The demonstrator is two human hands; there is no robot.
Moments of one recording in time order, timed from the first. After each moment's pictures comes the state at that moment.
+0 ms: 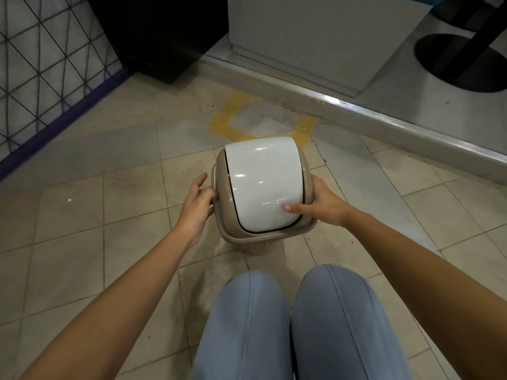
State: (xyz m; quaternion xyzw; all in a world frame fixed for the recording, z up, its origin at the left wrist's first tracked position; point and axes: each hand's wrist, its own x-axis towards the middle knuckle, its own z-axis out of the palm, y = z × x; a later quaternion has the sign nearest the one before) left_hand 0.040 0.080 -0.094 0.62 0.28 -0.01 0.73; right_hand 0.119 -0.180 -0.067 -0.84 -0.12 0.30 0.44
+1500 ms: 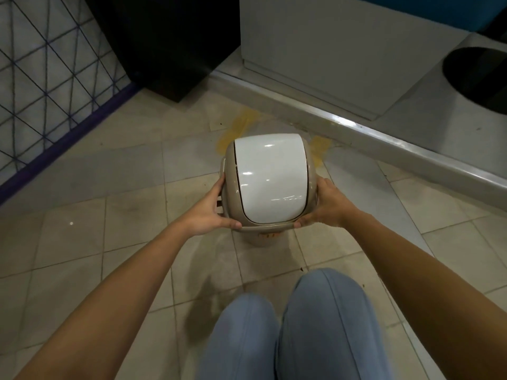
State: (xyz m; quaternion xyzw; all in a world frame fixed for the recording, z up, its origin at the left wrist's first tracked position) left_hand 0.145 0.116 -0.086 0.79 0.10 -0.18 0.58; right_hand 0.237 -0.158 -0.067 -0.90 -0.12 0.27 0.31
